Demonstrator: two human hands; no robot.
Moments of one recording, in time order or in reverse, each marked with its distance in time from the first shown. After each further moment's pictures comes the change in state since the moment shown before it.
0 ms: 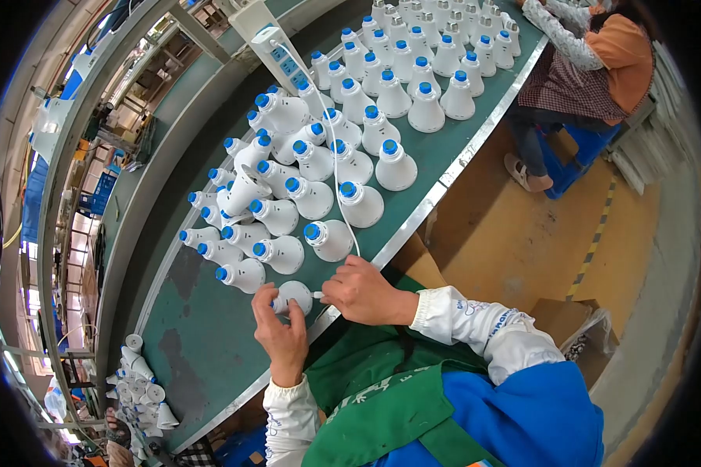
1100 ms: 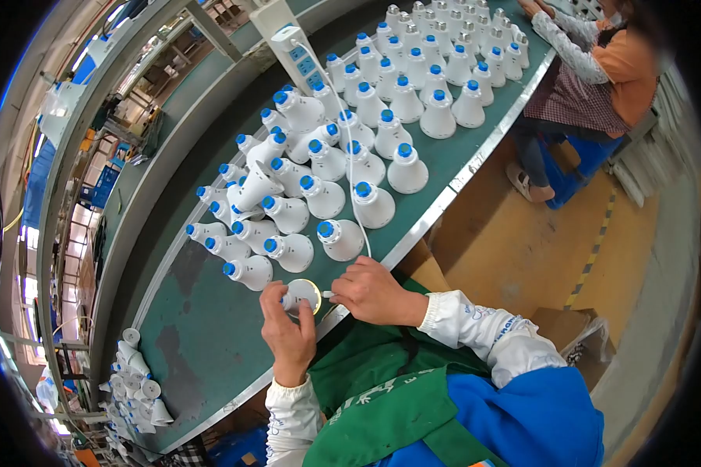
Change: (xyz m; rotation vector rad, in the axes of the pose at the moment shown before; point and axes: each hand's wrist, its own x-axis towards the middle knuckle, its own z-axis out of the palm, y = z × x) left_hand 0.002 0.003 -0.008 -0.013 -0.049 0.005; right_hand 0.002 -0.002 -0.002 -0.010 -0.022 0.007
